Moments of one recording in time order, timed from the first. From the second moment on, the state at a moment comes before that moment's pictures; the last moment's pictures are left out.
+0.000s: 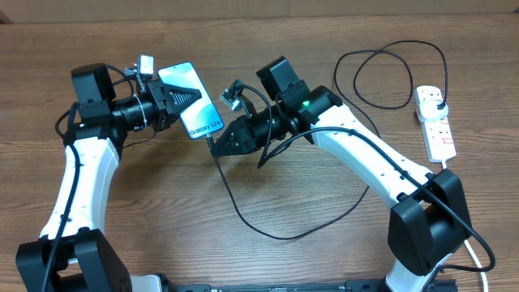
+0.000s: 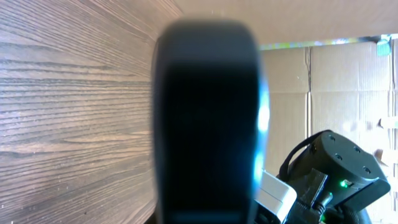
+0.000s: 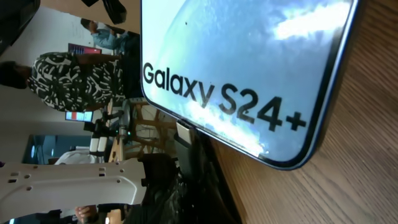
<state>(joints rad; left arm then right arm) 0.17 1.56 1.10 -0.29 1.14 -0.73 0.60 1.87 1.53 -0.66 -1.06 0.28</state>
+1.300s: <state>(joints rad) 0.19 1.56 1.10 -0.27 1.19 -0.74 0.60 1.87 1.53 -0.67 -1.06 0.28</state>
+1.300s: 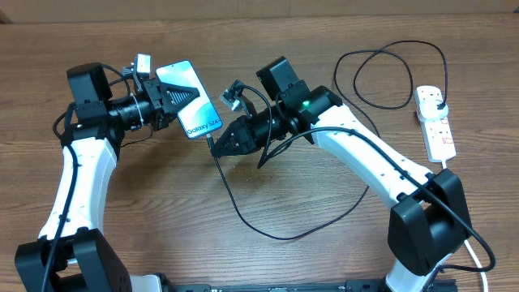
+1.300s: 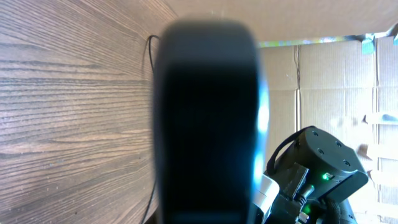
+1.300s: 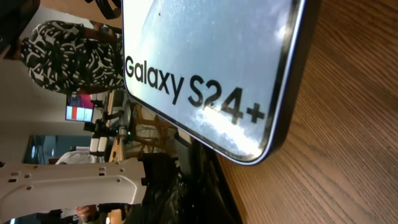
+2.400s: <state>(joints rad) 0.19 1.56 1.10 -0.27 1.20 -0.68 0.60 1.87 1.53 -0.67 -1.06 0.28</state>
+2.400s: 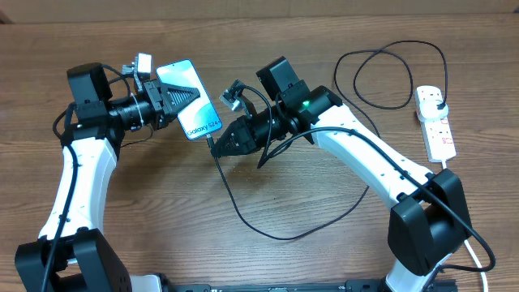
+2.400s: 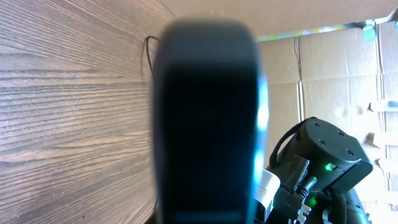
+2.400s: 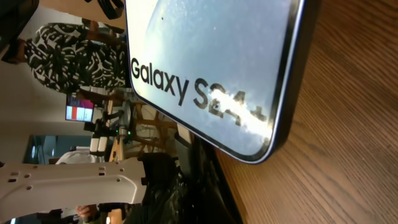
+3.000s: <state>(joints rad) 0.19 1.56 1.10 -0.27 1.20 -0.68 0.60 1.87 1.53 -0.67 -1.06 0.28</state>
